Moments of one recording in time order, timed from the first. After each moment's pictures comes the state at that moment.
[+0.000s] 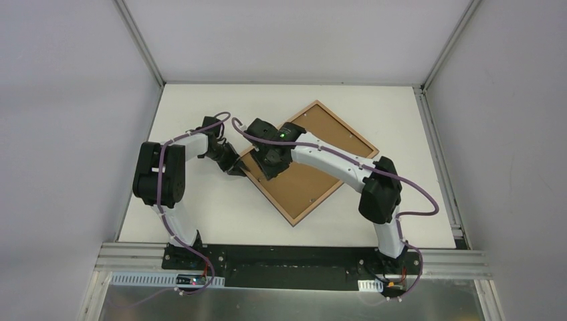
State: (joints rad) left arm -0.12 1.81 1.03 -0.51 0.46 -0.78; right arm 1.03 2.00 1.89 -1.08 0.11 0.34
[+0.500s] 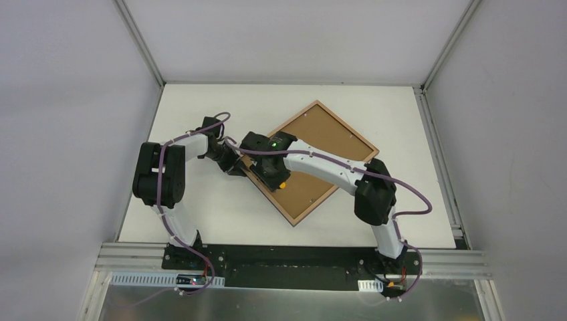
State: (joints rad) left arm -0.12 1.81 1.02 -0.50 0.46 -0.79; right arm 1.07 2.04 1.89 -1.15 0.11 0.23
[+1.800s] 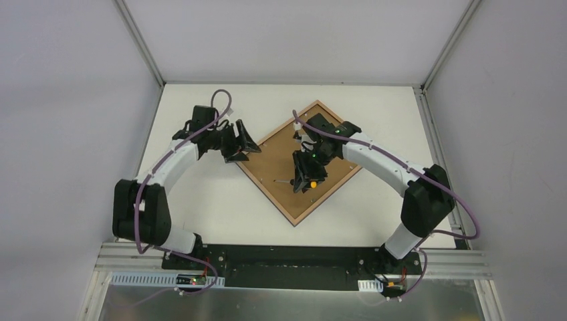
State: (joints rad) left arm -0.15 1.52 1.01 -0.44 0.58 -0.65; right arm 0.76 1.66 1.42 -1.01 -0.40 0.44
